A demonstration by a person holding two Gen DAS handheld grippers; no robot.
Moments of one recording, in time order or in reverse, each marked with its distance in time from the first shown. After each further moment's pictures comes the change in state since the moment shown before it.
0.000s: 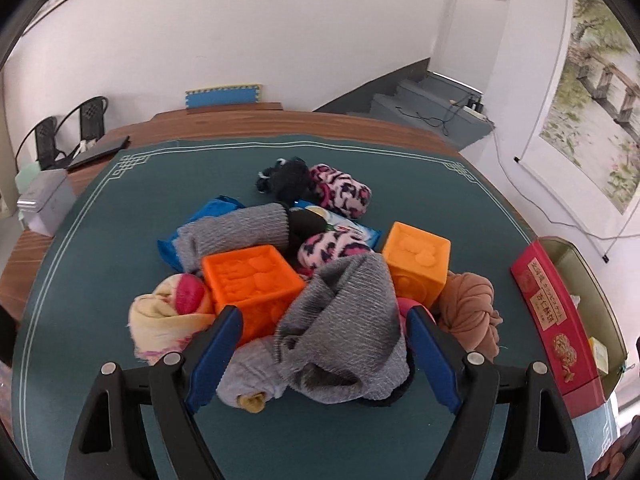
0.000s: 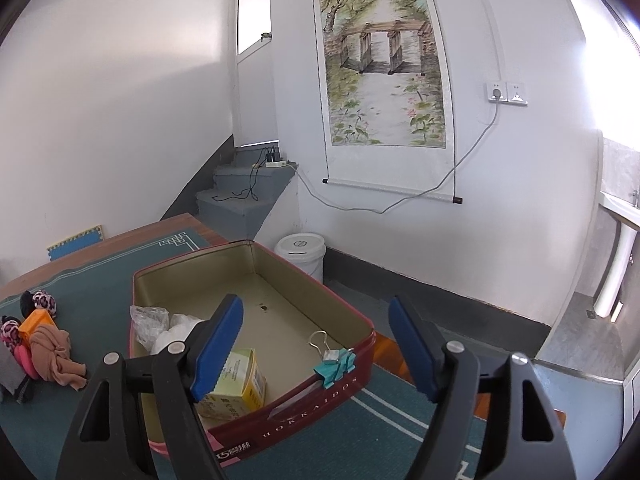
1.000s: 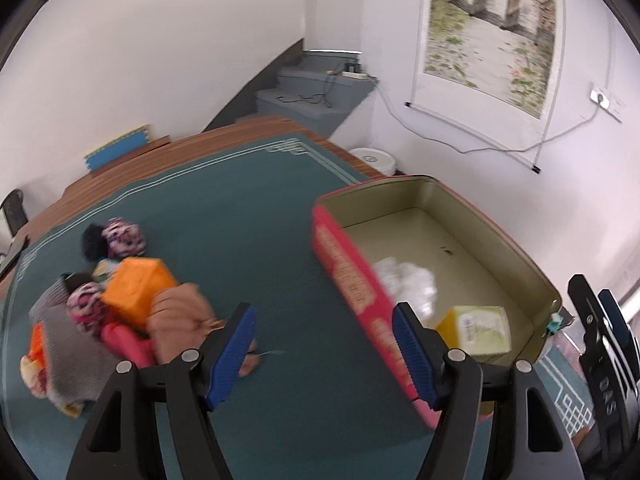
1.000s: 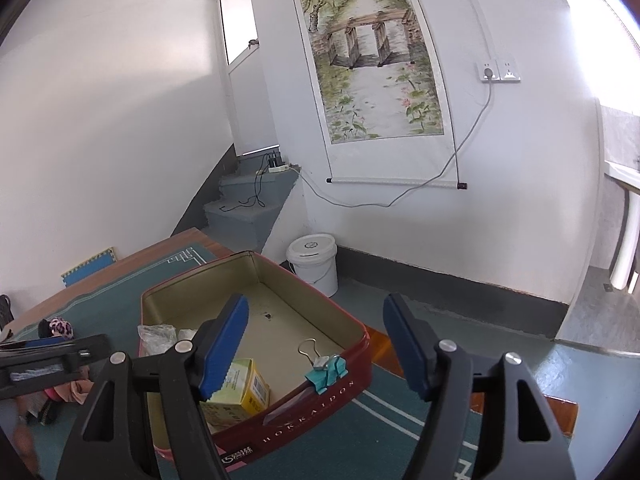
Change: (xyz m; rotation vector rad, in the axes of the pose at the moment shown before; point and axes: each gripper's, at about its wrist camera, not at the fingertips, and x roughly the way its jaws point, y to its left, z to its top) left arm -0.019 -0.214 -0.019 0.323 0.024 -0.158; right arm -0.002 -0.020 0.004 0.098 0.003 0.049
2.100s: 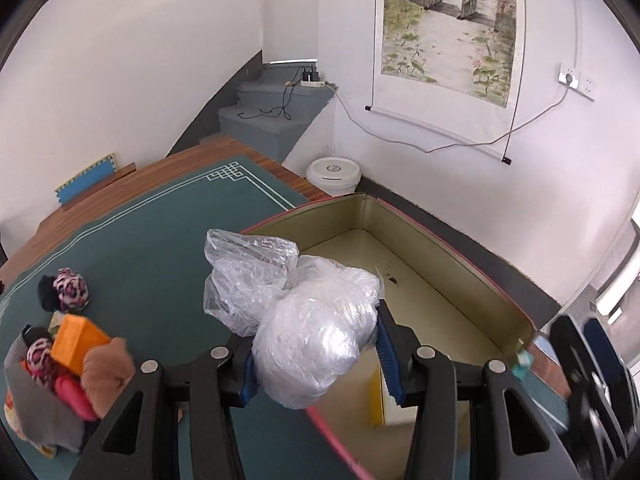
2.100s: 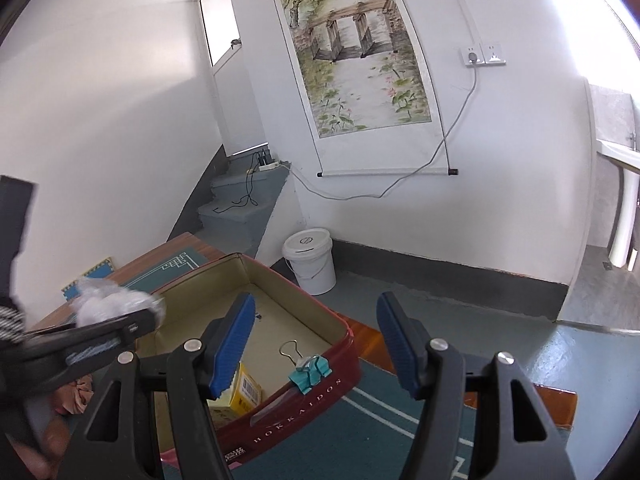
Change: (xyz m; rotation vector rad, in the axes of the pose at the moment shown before) left arm 0.040 -0.079 0.035 0.117 -0.020 -0.082; right arm 0.001 -0.019 0.006 0.078 0.024 -0.008
